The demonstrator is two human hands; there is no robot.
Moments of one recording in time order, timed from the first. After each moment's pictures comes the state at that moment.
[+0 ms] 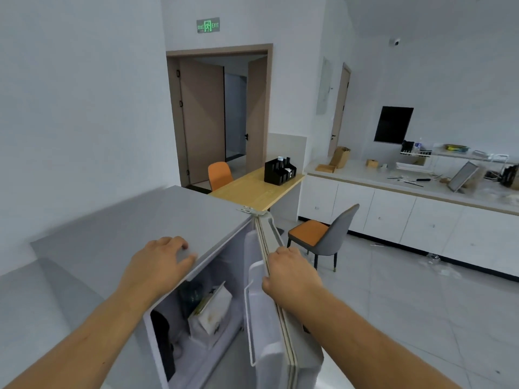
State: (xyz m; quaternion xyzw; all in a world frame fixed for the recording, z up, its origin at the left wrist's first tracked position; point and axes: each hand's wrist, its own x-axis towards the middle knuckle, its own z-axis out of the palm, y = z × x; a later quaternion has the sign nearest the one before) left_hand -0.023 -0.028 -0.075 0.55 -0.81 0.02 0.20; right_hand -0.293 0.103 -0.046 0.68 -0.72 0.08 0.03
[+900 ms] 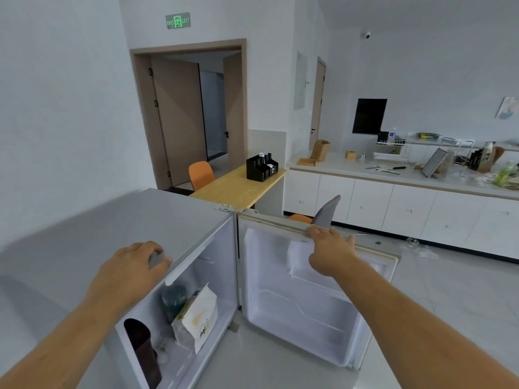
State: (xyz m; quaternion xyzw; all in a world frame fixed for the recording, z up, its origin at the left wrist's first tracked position) left_hand -0.022 -0.032 -0.080 0.55 -0.80 0.00 0.23; right_hand -0.439 0.101 -0.057 0.54 -0.84 0.08 -0.03
